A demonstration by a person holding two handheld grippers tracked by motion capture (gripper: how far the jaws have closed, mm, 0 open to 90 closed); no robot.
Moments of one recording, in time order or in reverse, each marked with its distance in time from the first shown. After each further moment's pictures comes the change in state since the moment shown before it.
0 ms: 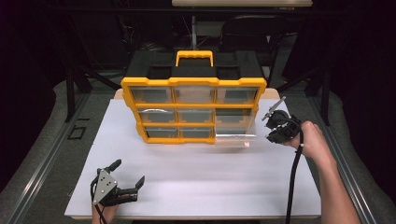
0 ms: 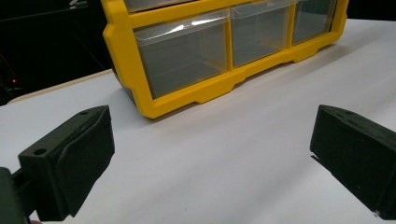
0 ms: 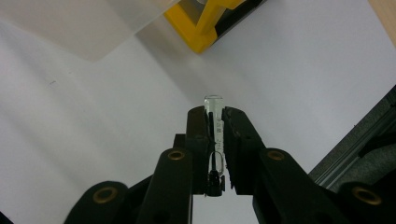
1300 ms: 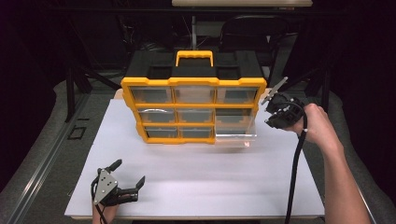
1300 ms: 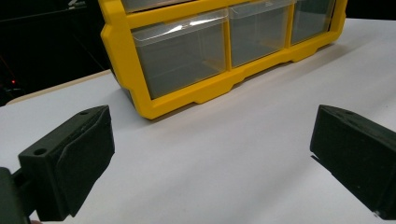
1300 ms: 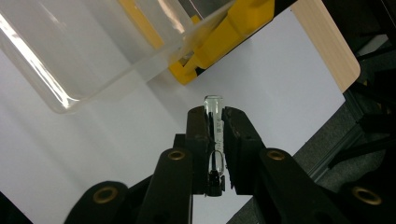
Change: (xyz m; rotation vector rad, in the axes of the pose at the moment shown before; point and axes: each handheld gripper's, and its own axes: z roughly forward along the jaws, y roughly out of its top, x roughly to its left) left arm -0.001 0.000 0.001 0.002 -0.002 0.006; right arm -0.002 0.033 -0.055 -0.046 -0.056 -0.048
